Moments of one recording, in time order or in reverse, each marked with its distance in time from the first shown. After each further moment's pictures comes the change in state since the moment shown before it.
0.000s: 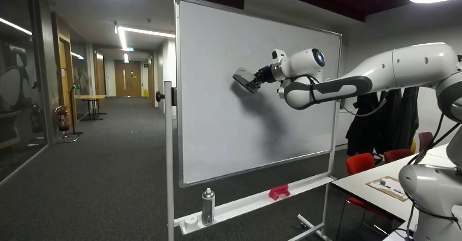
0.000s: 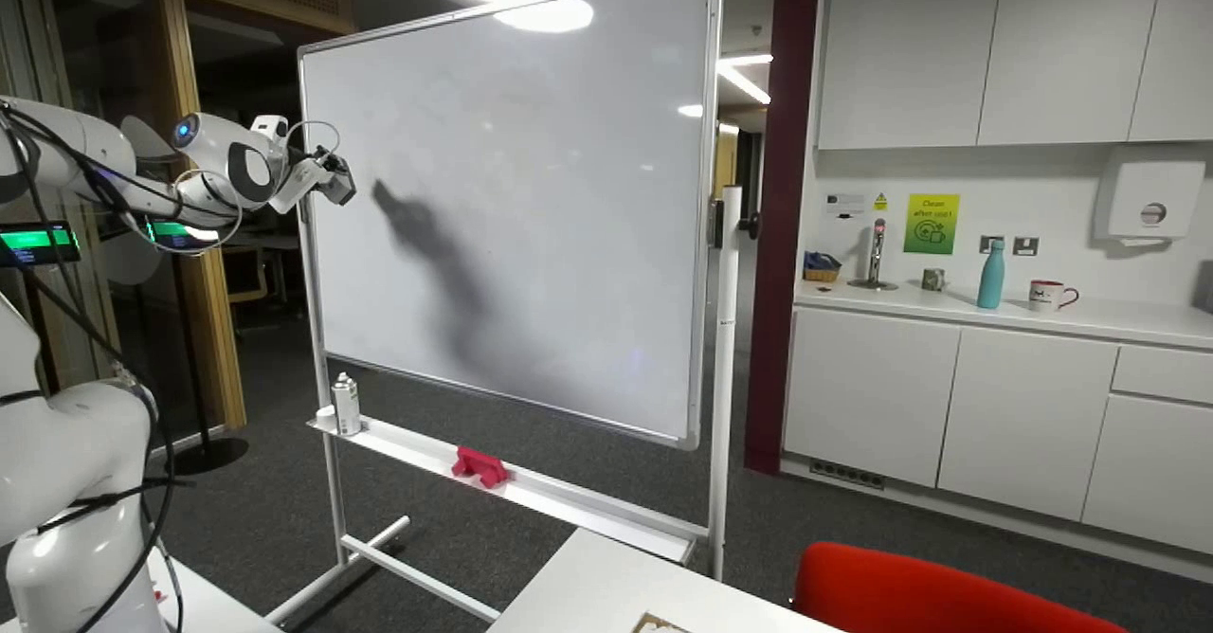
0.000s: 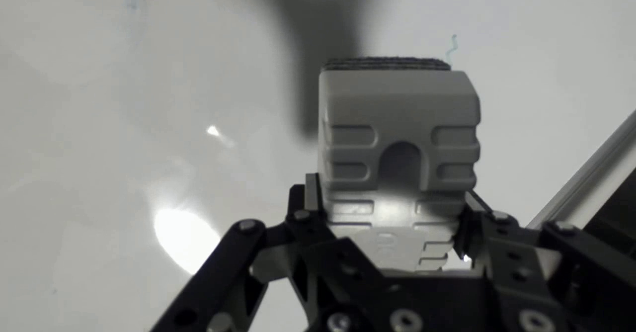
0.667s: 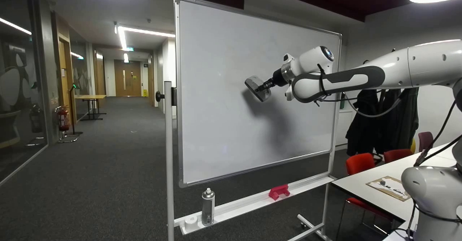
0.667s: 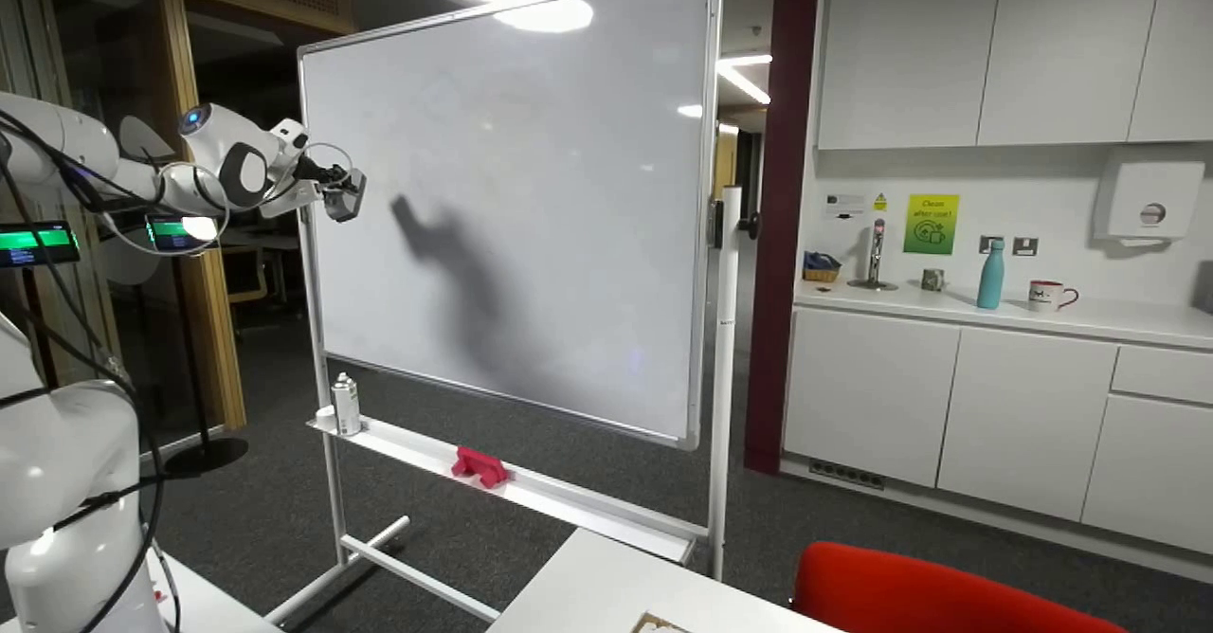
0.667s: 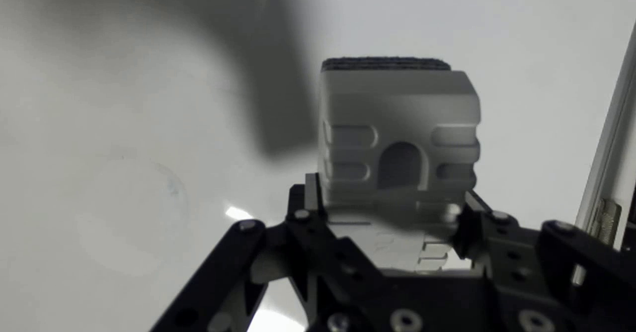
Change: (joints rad) arm 0.197 0.020 -0.199 -0.097 0.245 -0.153 0.118
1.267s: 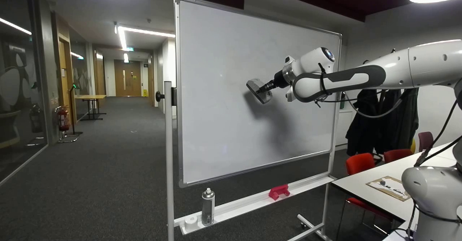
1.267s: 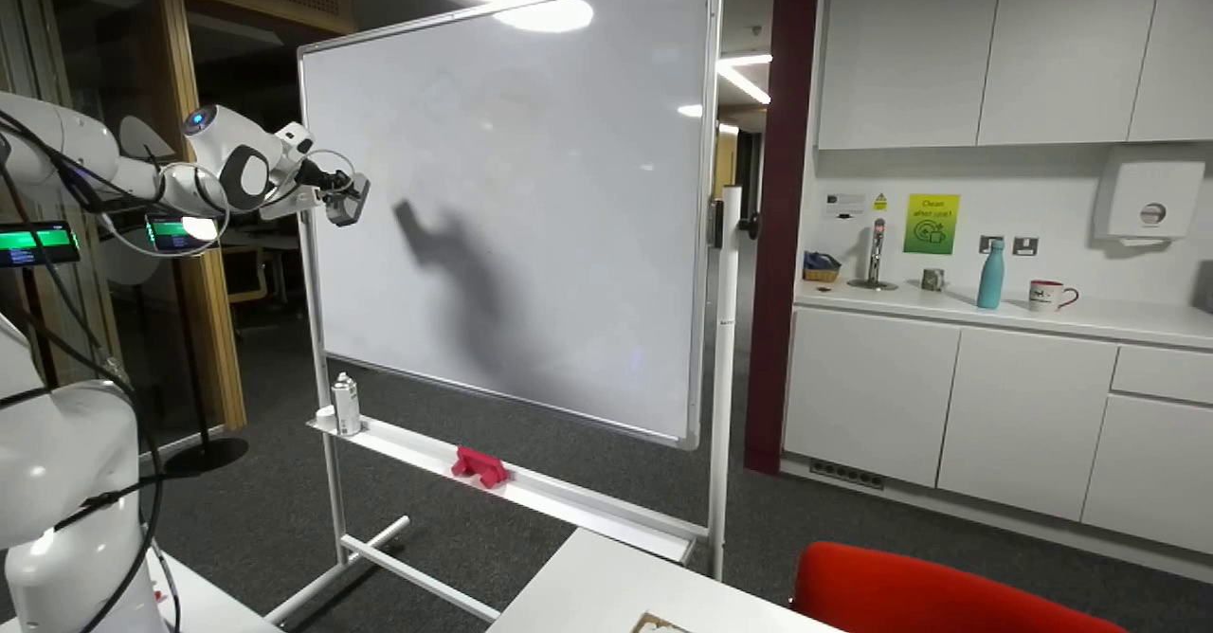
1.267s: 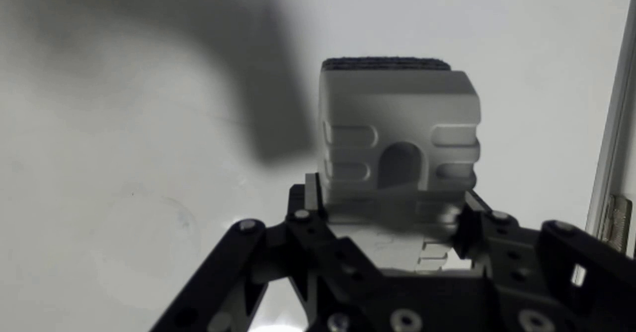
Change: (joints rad) arm 0.019 0.000 -0.019 -0.018 0.045 -0.016 0.019
